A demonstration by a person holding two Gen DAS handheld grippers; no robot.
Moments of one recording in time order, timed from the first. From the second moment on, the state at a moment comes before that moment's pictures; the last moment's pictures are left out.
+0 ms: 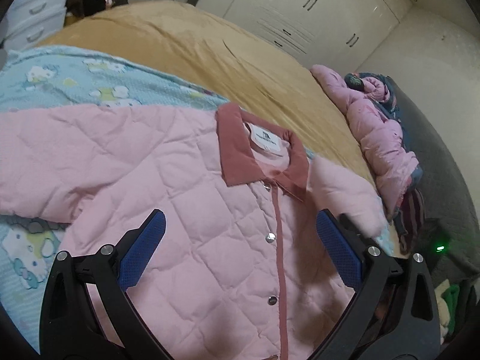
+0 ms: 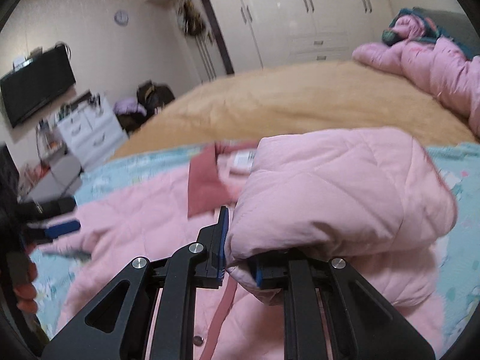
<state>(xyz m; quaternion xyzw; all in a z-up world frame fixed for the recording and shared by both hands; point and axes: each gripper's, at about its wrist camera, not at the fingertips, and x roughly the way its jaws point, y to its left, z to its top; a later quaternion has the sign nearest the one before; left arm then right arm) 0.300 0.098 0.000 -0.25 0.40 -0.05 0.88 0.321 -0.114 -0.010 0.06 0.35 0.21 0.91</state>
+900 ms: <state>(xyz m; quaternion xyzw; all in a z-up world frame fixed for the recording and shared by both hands) 0.314 0.097 -0.025 -0.30 0.41 -0.11 0.86 0.291 -0.199 -0.009 0.30 0.28 0.17 0.90</state>
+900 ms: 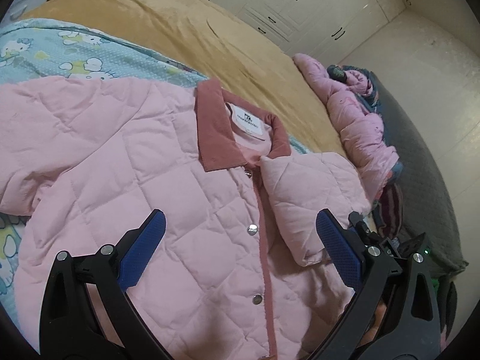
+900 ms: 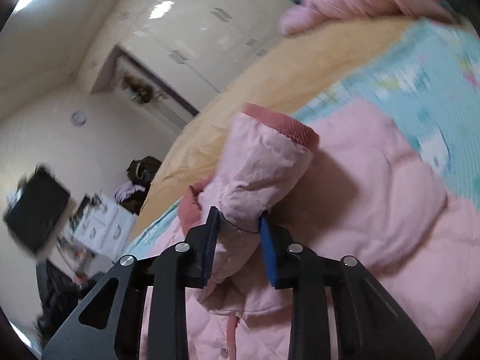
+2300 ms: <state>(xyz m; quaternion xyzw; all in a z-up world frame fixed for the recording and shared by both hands) 0.326 0.123 -0.089 -0.33 0.46 -0.08 0.82 0.288 -0.165 -0.007 0.16 0.39 0.17 0.89</state>
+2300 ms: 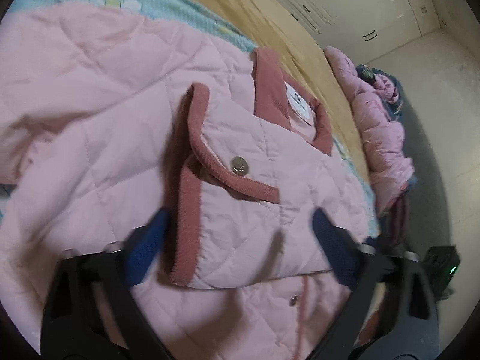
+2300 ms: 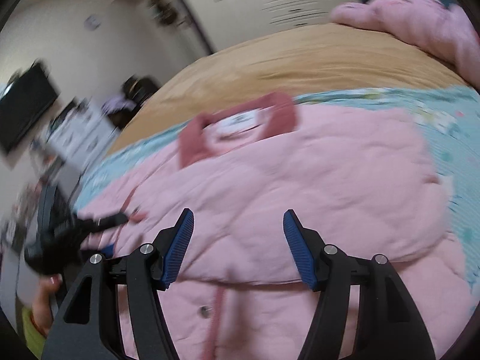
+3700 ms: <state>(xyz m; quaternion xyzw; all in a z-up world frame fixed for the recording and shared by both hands) 0.329 0.134 -0.102 -0.19 0.47 -0.02 0.86 0.319 -0.222 -0.075 0.14 0.47 0.06 0.87</state>
